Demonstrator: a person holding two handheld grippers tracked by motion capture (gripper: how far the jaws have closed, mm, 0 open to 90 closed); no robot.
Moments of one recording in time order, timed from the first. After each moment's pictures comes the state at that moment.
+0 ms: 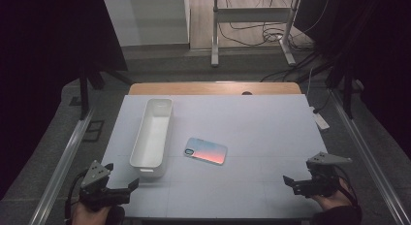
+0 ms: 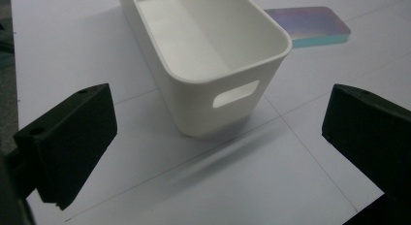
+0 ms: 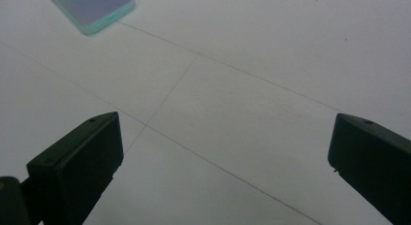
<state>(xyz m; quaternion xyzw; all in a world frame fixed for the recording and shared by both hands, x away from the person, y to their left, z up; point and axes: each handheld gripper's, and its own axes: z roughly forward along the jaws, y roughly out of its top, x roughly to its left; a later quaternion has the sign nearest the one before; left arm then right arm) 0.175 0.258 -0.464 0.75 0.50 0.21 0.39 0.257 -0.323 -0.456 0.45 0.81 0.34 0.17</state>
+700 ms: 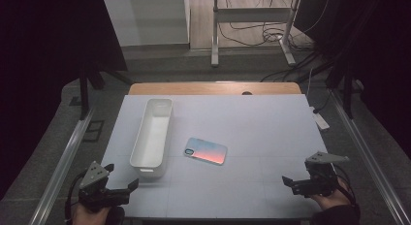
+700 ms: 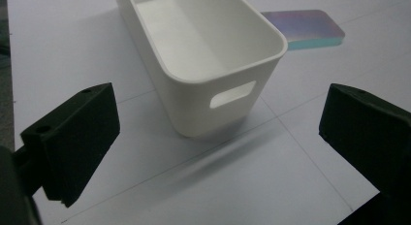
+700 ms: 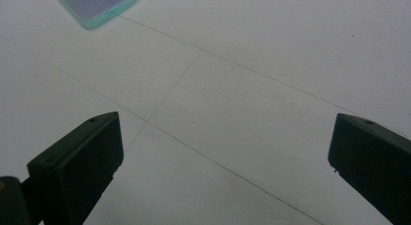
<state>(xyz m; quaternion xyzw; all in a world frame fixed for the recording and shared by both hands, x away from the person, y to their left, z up) 0.173 0.258 -0.464 0.75 0.49 0.21 0.40 0.260 -0.321 -0.457 0.45 0.82 0.33 0.16</state>
